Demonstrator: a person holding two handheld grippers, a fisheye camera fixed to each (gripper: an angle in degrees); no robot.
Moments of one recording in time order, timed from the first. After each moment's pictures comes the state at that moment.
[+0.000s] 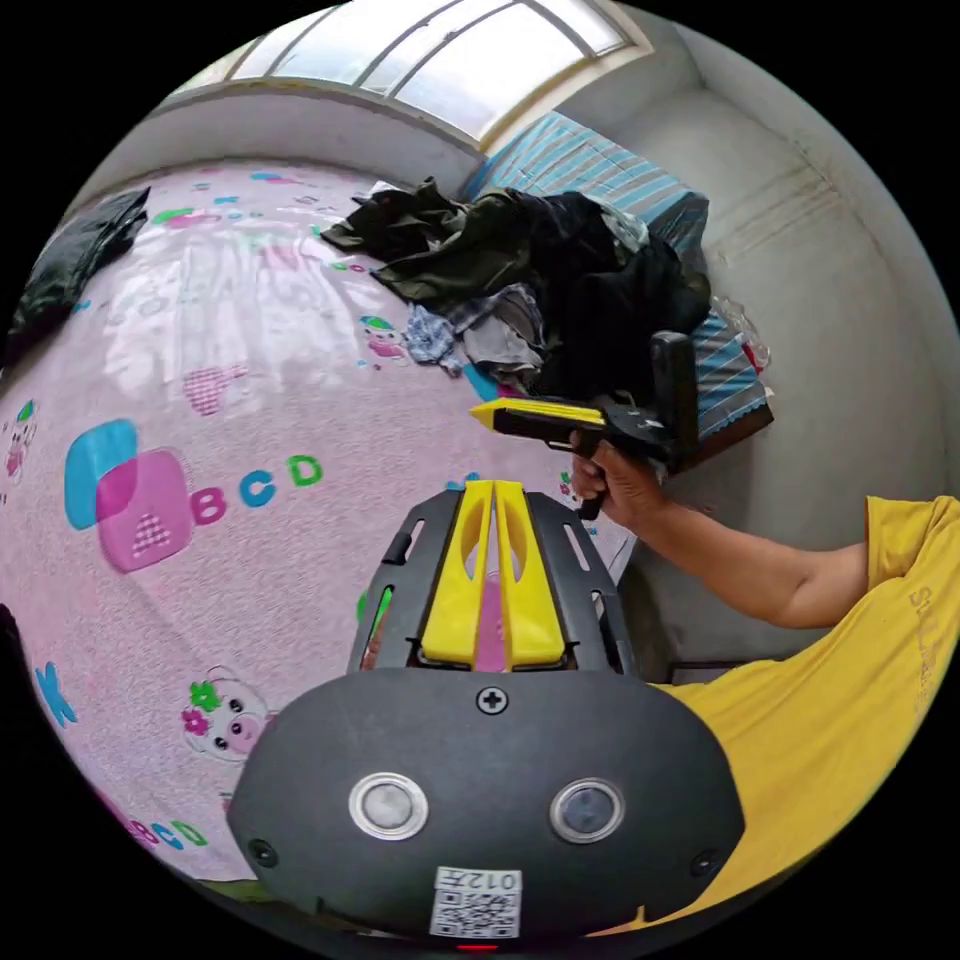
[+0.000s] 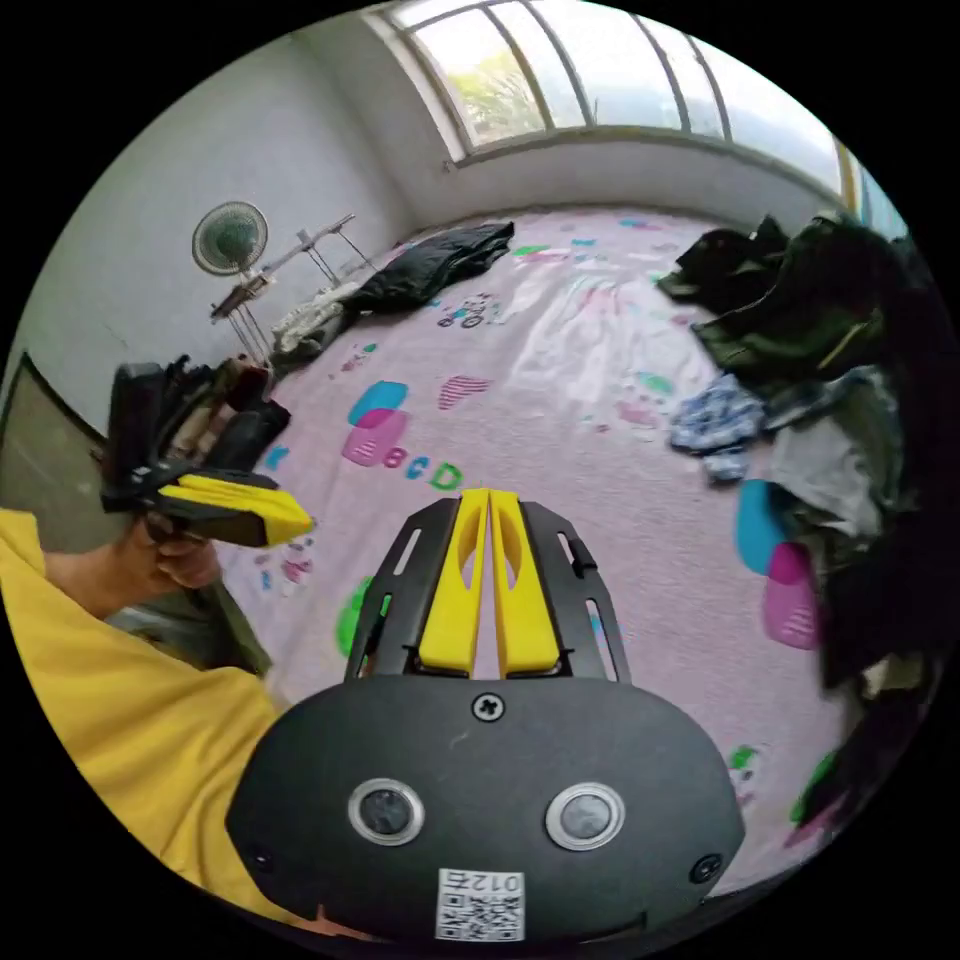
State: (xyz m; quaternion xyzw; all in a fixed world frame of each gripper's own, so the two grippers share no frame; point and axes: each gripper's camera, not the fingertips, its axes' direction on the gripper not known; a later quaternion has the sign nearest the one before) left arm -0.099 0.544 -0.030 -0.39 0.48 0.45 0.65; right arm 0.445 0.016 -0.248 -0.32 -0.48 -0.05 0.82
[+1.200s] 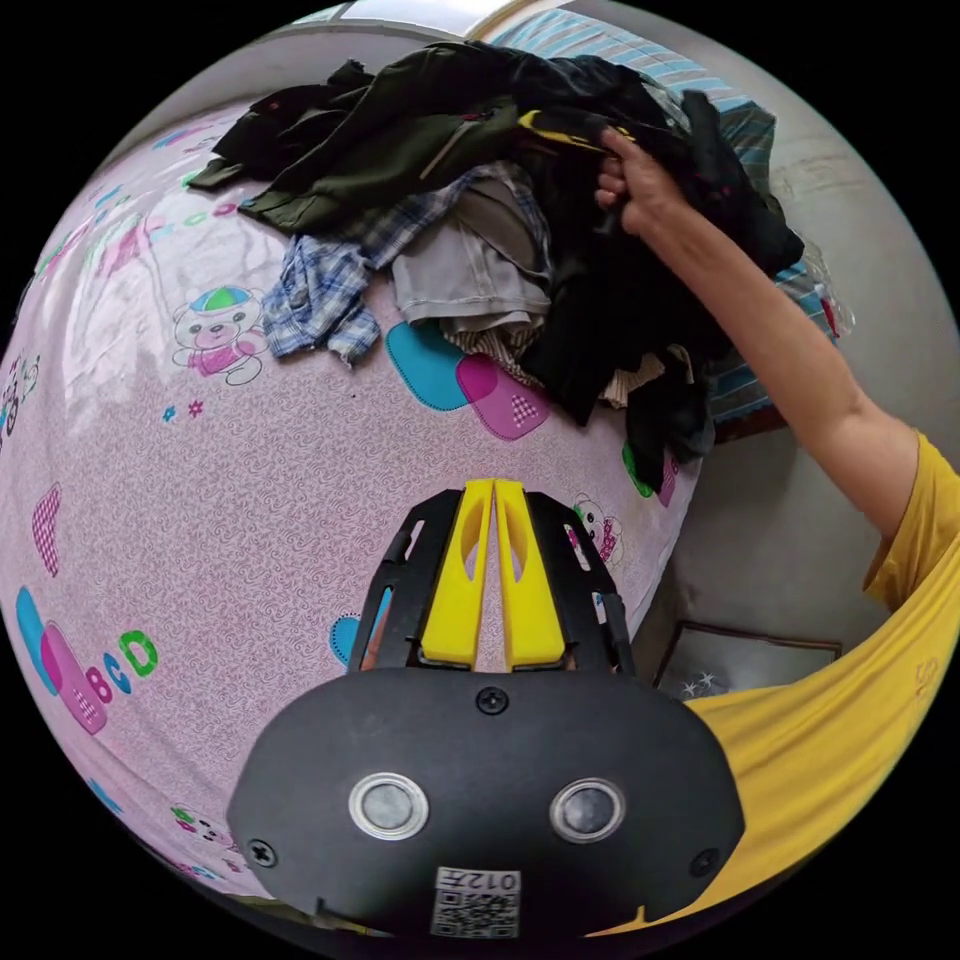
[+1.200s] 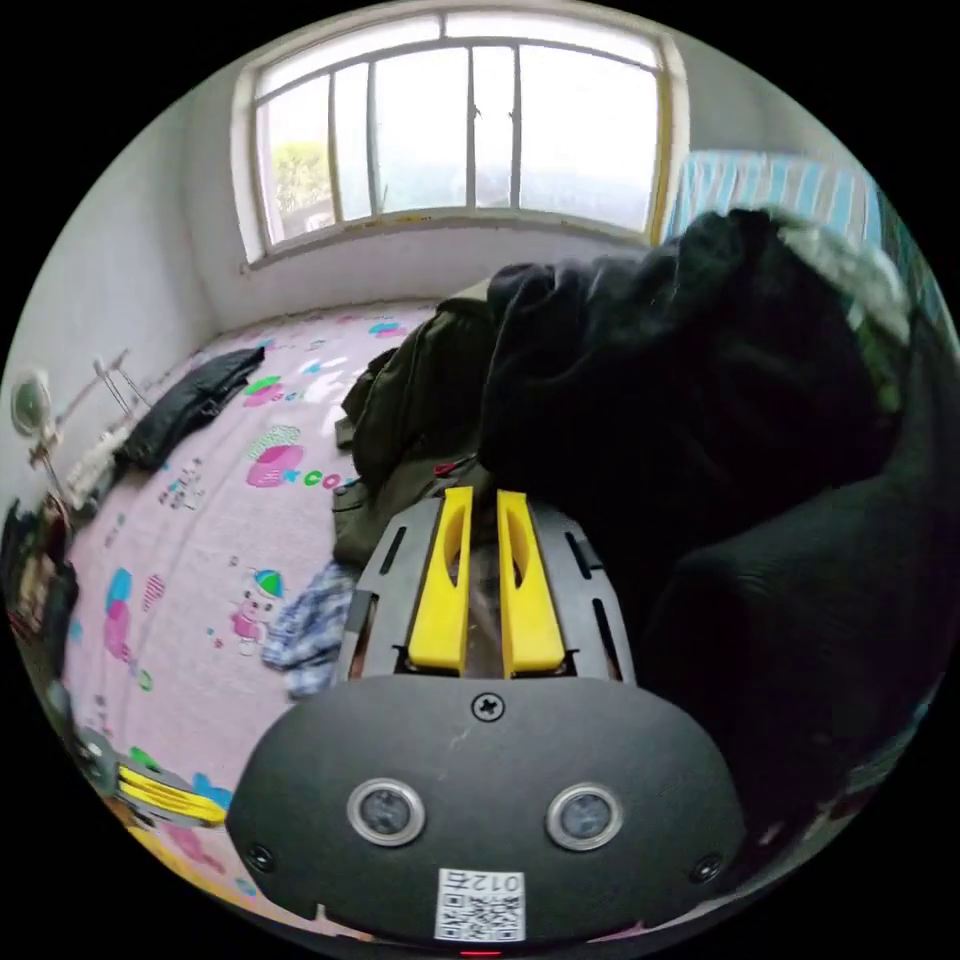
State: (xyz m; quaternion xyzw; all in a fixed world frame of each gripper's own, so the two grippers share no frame) left arm 0.267 0.758 -0.118 -0.46 0.40 0.52 0.60; right arm 0.786 -0.032 -0.083 -0.23 -0.23 -0.02 0.94
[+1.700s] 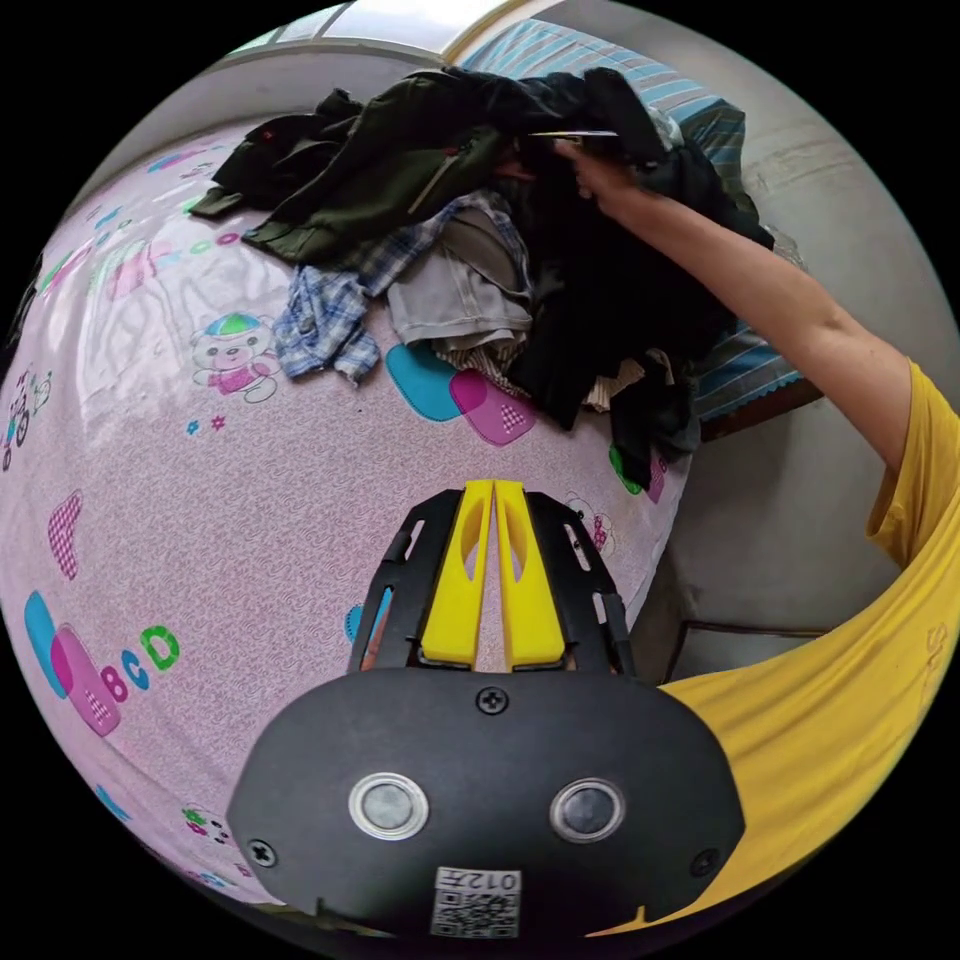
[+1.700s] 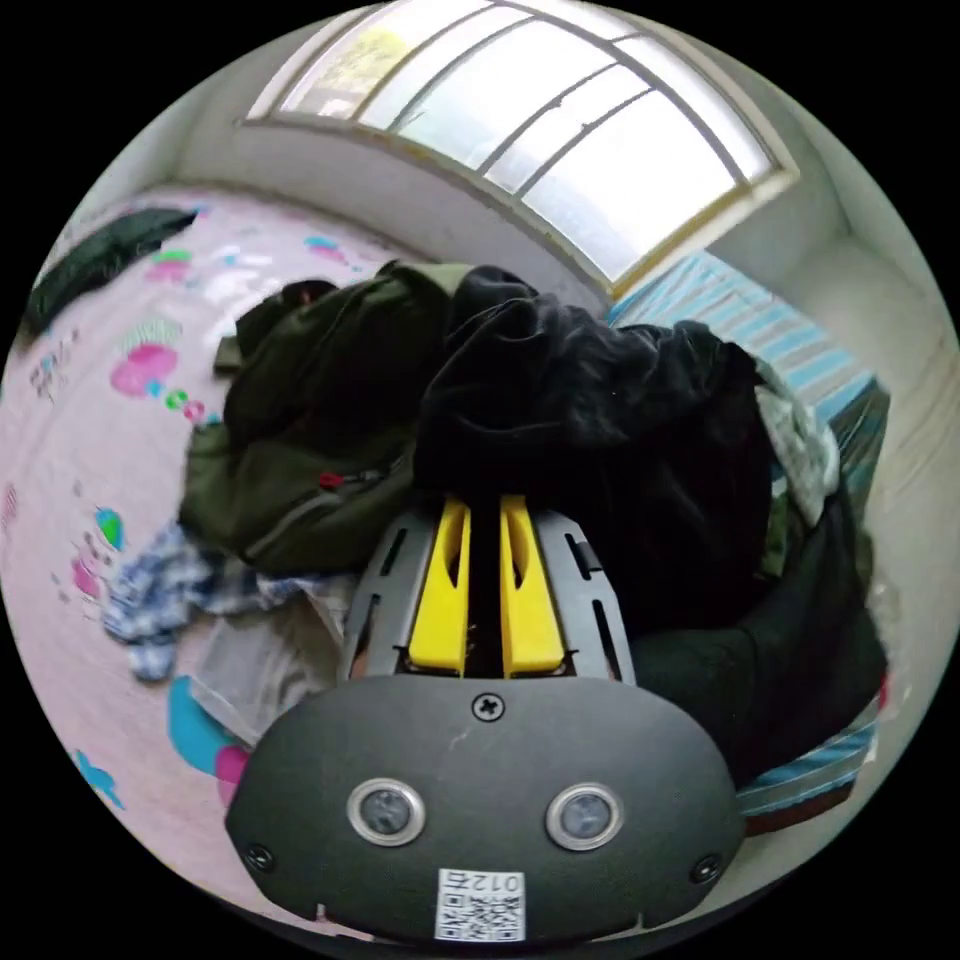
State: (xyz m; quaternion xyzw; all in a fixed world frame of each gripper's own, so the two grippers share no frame) left arm 0.277 0.717 -0.122 -0.44 0.42 0.52 0.60; right arm 0.843 -0.040 -0.018 -0.27 -0.13 -0.13 0.94
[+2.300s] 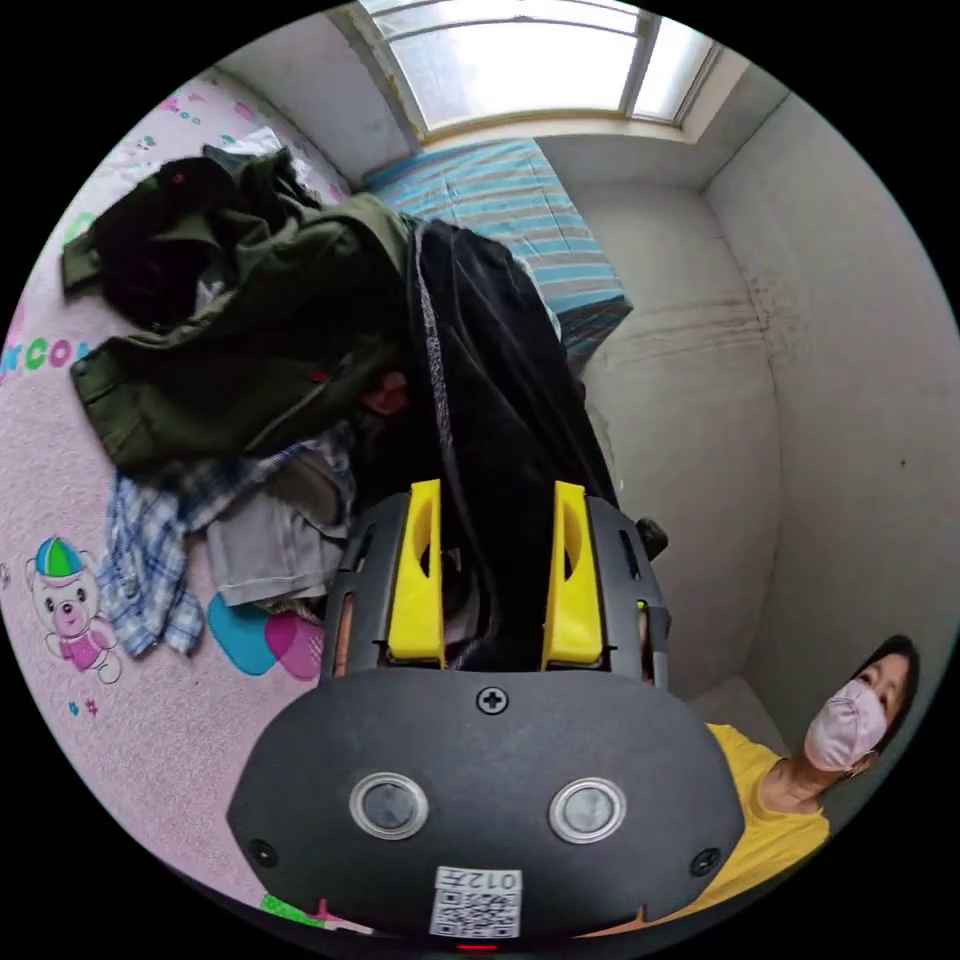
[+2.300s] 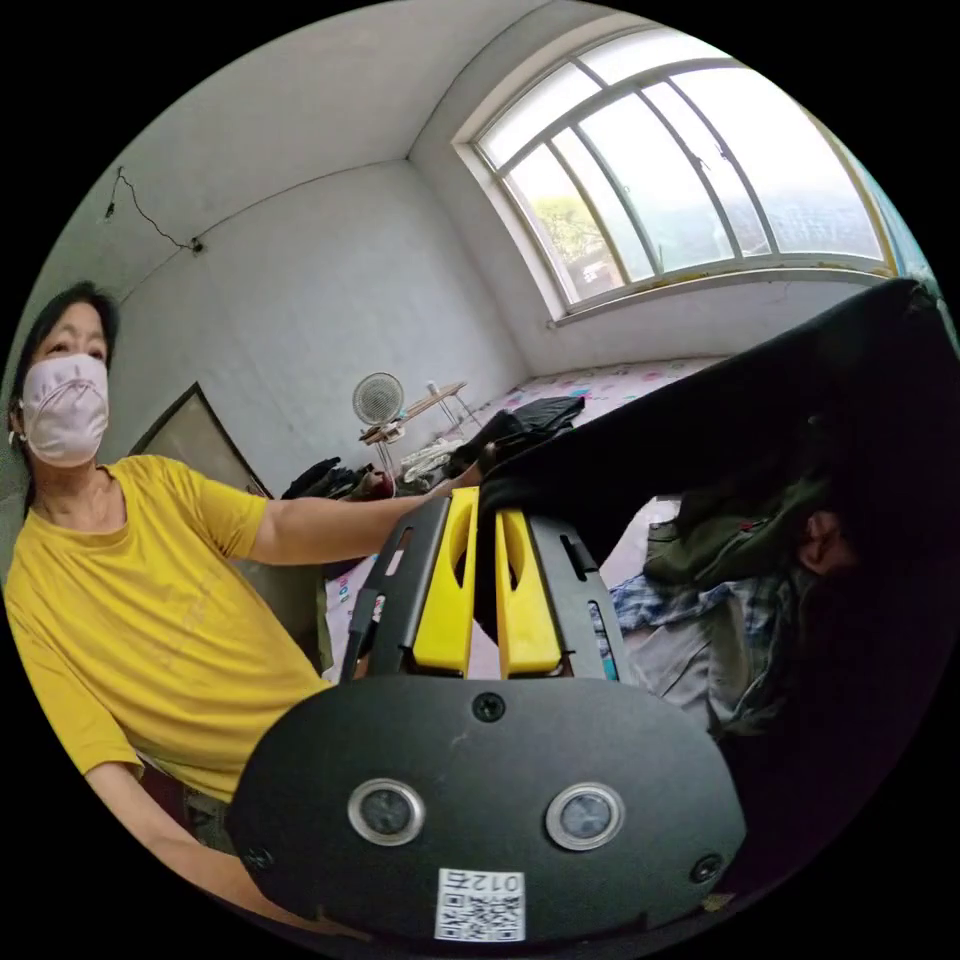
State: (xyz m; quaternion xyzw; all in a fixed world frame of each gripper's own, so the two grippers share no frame) left arm 0.390 0.584 -0.053 -0.53 0.64 0.24 0.50; right arm 0.995 -0.008 -0.090 -0.14 -0.69 0.06 0.70
